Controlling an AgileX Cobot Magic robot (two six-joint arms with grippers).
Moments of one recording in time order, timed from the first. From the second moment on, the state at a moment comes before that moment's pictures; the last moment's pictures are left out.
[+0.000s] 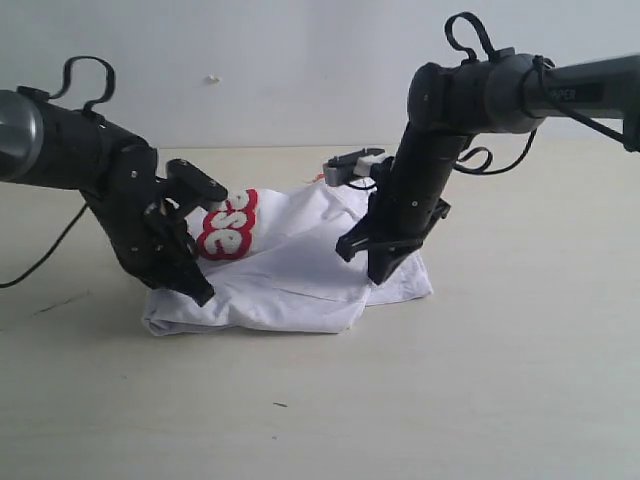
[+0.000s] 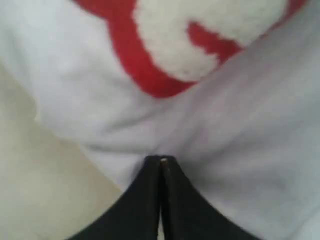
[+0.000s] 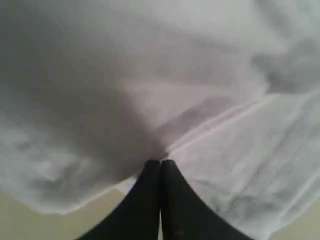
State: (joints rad) left arm -0.43 2.07 -1.28 0.19 0.62 0.14; right arm 0.23 2.31 -1.71 0.27 1.04 -0.41
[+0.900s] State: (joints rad) left arm -0.33 2.18 -1.38 -0.08 0.37 0.22; right arm 0.38 2.22 -1.50 0.34 0.81 -0.41
